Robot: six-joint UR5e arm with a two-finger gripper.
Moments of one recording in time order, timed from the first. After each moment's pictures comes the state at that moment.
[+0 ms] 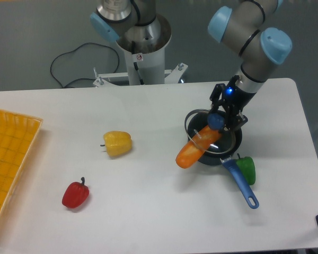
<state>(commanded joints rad) 2.91 -1.82 -1.78 -1.25 1.21 2.07</state>
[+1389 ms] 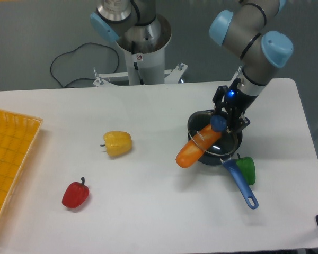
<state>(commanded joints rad) 2.90 -1.84 -1.77 -1.23 1.24 2.06</state>
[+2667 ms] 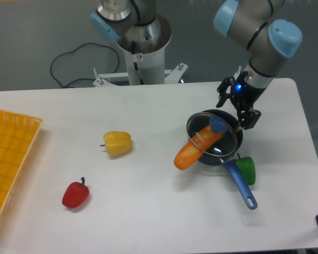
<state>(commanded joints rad) 2.90 -1.77 -1.67 -1.30 1.42 2.01</state>
